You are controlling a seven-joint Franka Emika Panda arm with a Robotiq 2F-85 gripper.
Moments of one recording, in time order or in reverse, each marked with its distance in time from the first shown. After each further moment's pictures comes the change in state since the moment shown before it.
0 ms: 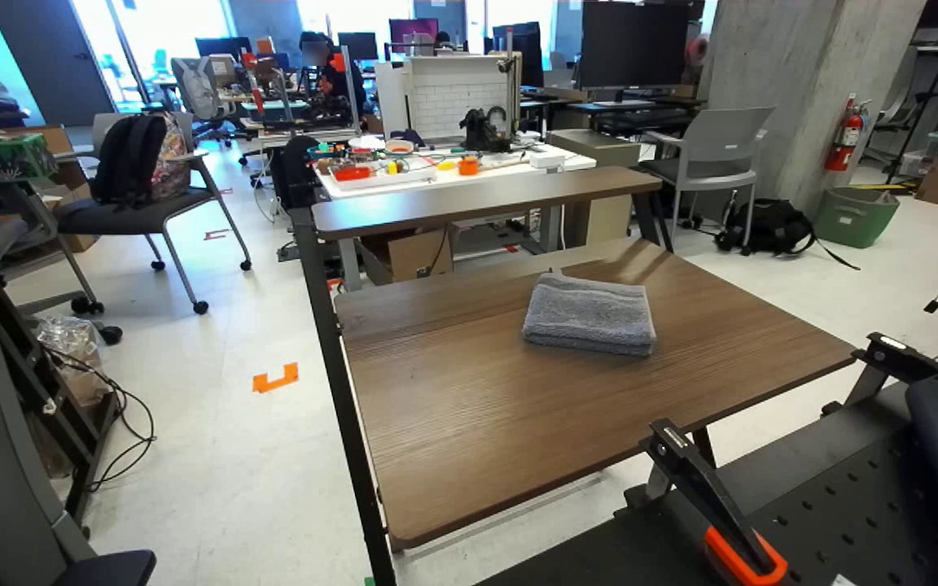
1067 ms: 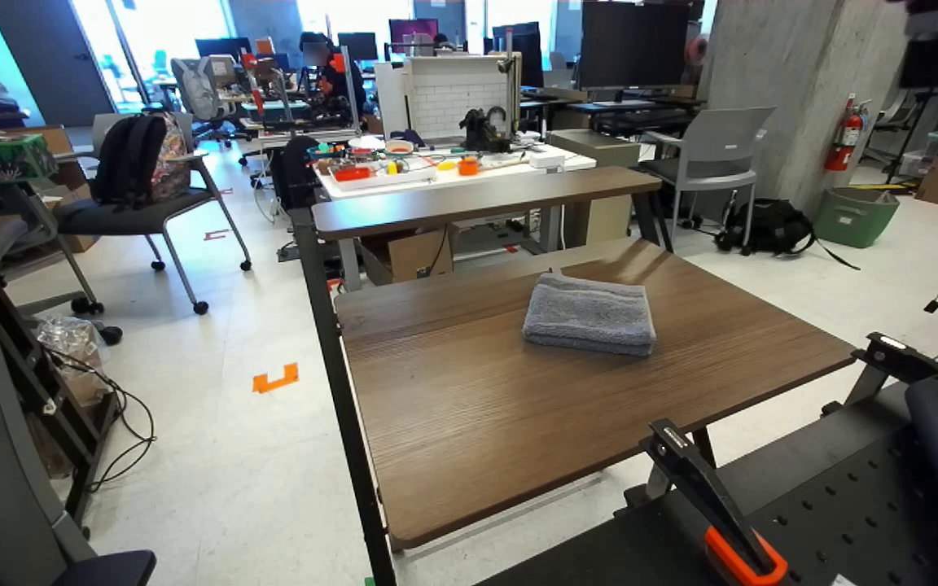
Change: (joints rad) arm 0.058 0.101 0.003 0.019 0.040 0.137 0.000
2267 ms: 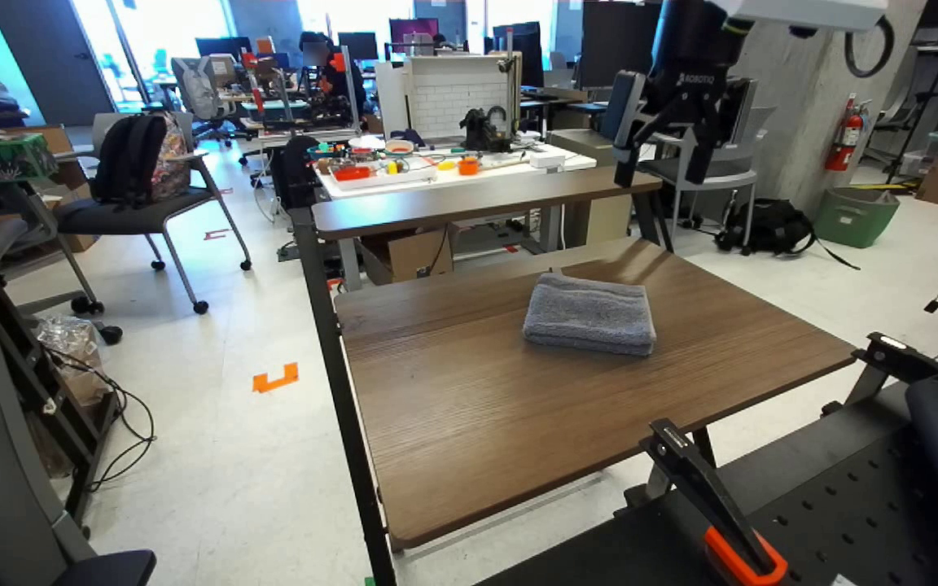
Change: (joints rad) arm 0.028 0.642 -0.006 0.383 0.210 0.430 -0.032
